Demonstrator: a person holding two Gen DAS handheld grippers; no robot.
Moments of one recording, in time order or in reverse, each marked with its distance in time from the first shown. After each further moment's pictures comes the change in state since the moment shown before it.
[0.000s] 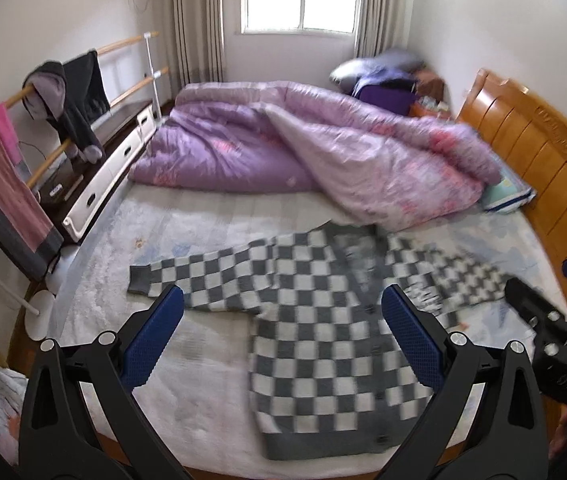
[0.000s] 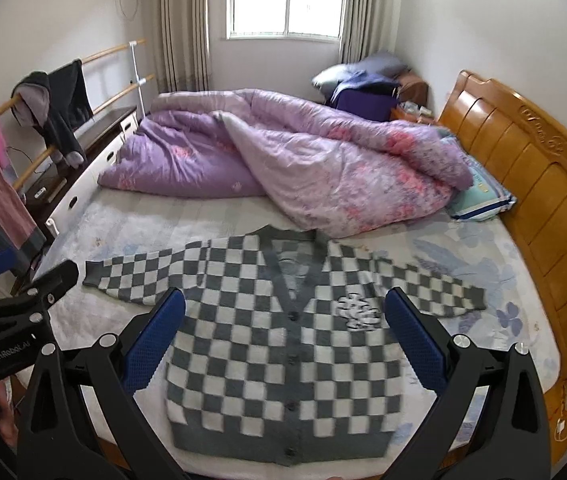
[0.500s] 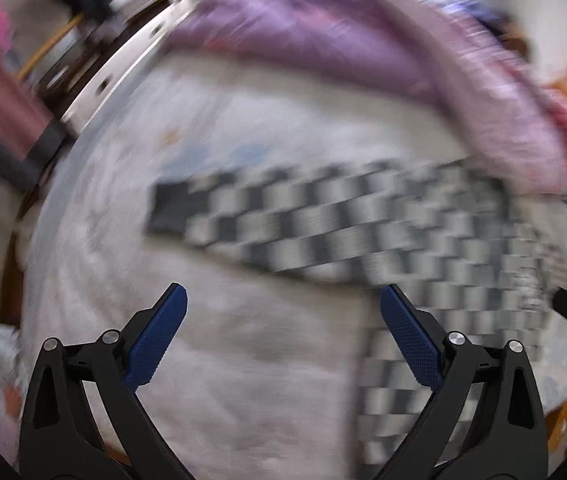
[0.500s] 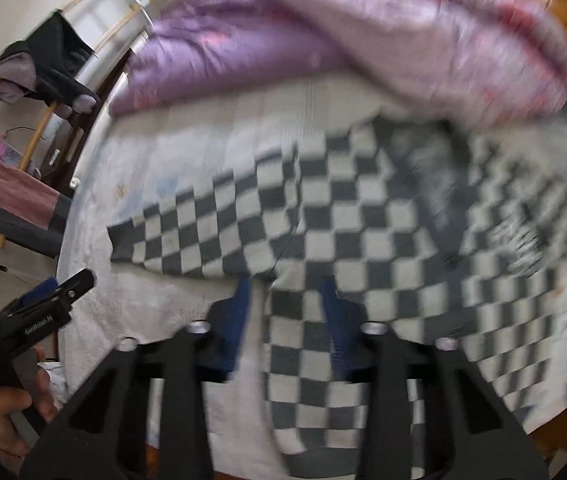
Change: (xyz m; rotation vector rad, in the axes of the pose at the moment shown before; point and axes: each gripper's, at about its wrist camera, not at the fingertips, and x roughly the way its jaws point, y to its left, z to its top) left arm 0.295 0.243 -0.049 -0.211 0.414 0.104; right arm 0.295 0.146 -0.017 0.161 0.469 0.225
